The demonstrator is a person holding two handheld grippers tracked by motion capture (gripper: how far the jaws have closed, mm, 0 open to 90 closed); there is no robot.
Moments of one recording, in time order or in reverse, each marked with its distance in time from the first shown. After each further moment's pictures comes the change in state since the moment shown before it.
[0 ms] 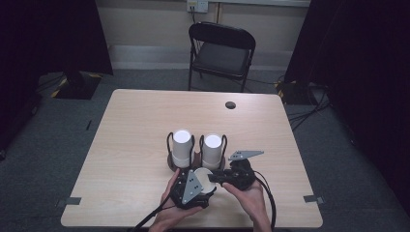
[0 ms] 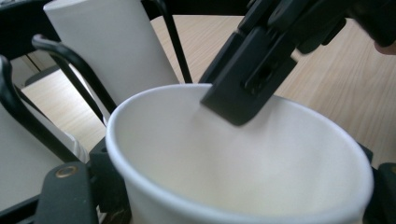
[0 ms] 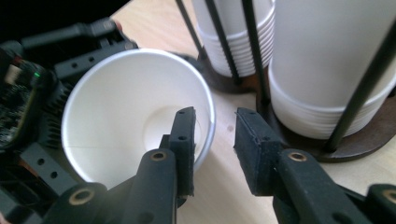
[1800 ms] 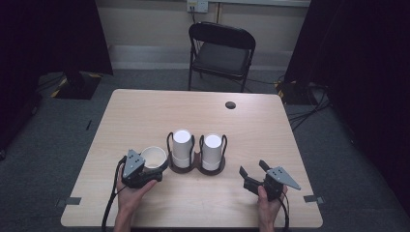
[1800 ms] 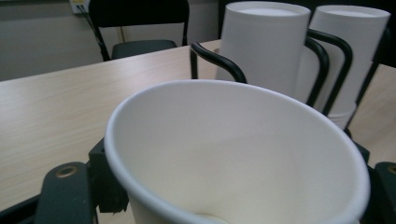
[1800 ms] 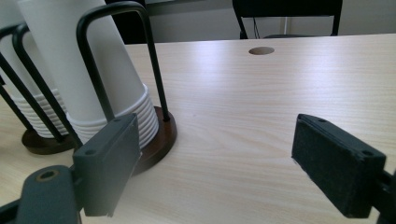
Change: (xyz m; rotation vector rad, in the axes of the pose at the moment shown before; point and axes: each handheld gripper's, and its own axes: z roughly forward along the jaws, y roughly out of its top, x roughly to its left) left arm 0.113 -0.036 -0.071 -0.057 0.253 -0.297; right arm -0.052 -0.085 -0.031 -0.526 -0.518 0.051
